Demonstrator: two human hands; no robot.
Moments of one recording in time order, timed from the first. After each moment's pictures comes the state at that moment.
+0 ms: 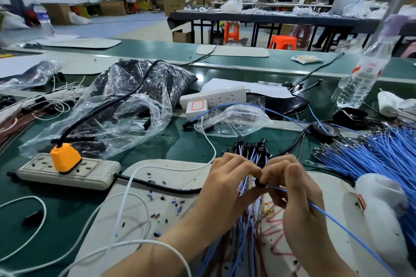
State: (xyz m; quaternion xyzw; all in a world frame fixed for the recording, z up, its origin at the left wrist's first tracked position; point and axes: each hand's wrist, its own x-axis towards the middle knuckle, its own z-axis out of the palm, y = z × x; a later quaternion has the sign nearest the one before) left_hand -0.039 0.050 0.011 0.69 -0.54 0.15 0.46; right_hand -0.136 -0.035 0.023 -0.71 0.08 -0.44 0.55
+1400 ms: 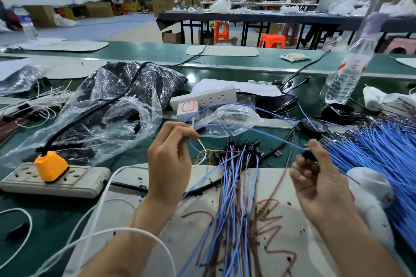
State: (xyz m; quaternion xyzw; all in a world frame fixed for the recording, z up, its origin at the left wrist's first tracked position) left_hand 0.014 0.073 0.034 0.72 -0.36 0.31 0.50; right_hand -0.137 -0.089 0.041 -0.31 0.26 -0.41 0.82
